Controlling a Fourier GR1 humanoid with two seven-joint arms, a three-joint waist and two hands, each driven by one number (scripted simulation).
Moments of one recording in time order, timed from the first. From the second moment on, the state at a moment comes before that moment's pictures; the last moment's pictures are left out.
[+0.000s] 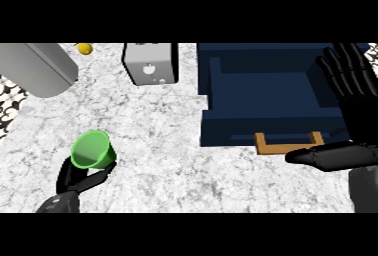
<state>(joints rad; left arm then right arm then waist) -0.40 0.24 0.34 -0.22 0.01 -0.28 -1.00 -0.28 -0.20 -0.13 -1.86 -0.13 0.19 0.14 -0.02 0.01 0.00</state>
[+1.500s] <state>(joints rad) -0.72 0.06 0.27 -0.60 0.04 -0.13 -0.89 -0.27 -0.21 -0.15 -1.85 -0.11 0.18 0.13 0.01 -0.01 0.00</state>
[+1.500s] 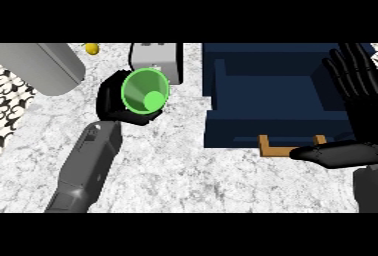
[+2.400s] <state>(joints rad) -1.17 0.00 0.01 -0.68 0.15 0.22 -0.34 -0.26 -0.21 -0.16 -1.81 -0.10 0.19 0.07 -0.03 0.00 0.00</state>
